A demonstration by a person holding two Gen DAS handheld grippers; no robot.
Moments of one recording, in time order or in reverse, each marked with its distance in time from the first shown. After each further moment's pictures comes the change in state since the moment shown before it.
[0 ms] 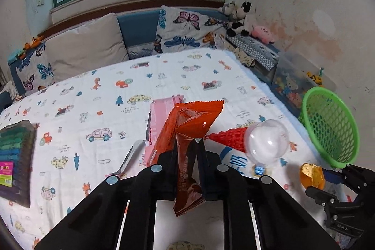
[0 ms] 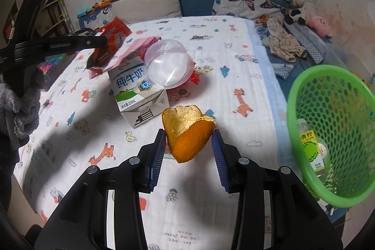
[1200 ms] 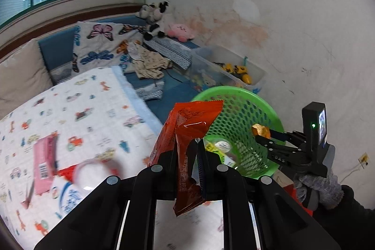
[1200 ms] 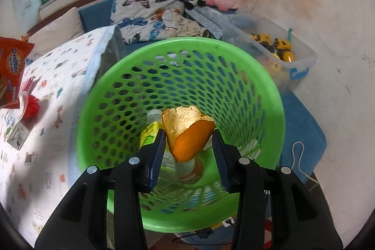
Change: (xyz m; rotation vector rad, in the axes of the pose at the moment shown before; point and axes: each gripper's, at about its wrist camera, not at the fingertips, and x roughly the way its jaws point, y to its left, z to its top) left arm -0.011 -0.204 0.033 0.189 0.014 -0.370; right arm -0.052 -0.229 -0.038 0.297 0.000 -0.388
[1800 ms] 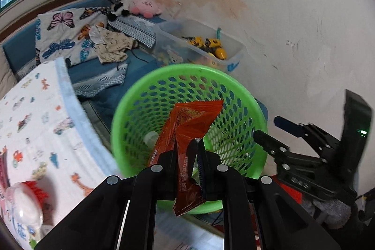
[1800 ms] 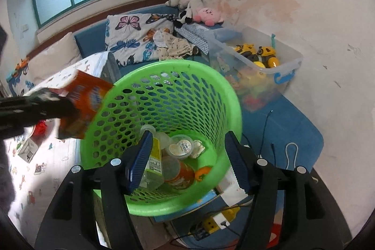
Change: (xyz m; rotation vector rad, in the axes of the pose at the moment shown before) left arm 0.102 -0.085 0.017 0.073 0.157 -0.116; right arm -0.049 -0.035 -0.007 0.088 -0.111 0.011
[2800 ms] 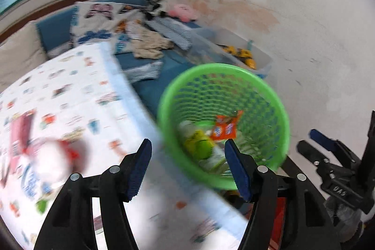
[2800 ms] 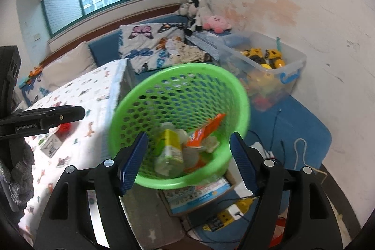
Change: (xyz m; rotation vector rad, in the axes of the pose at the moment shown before) left arm -0.053 0.042 -0.047 -0.156 -0.072 0.162; right arm -0.039 0.027 -0.015 -0.002 -0.050 0.096
